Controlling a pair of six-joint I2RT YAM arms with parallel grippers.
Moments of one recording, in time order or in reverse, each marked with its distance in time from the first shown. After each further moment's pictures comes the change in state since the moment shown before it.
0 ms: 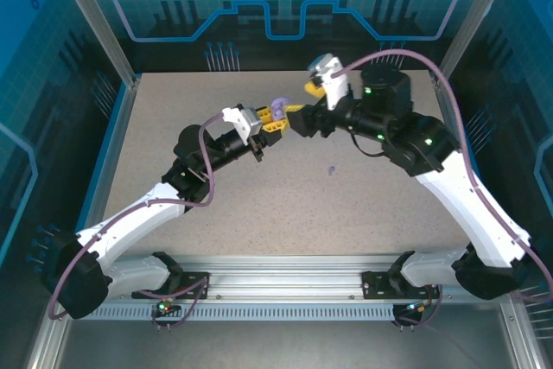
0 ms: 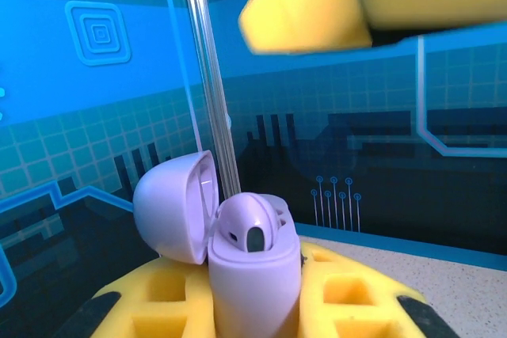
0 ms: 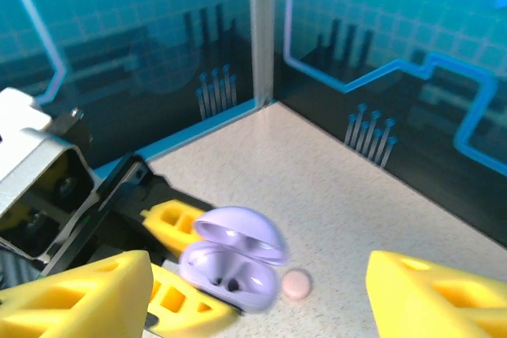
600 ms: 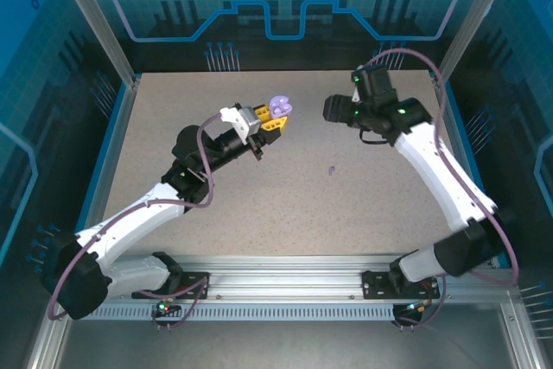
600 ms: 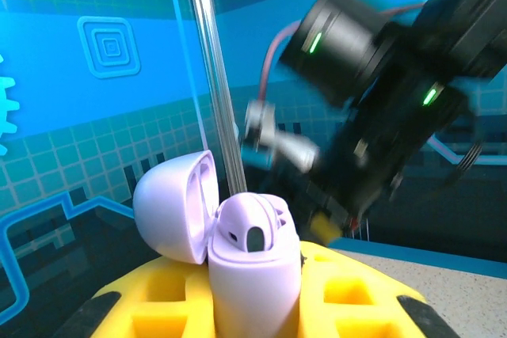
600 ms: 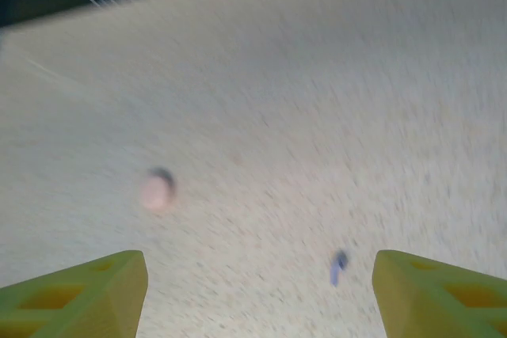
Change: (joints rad) left arm -0.001 -0.006 0.000 0.023 -0.018 0.010; right arm -0.301 0.224 -0.189 -0.193 0.195 0.545
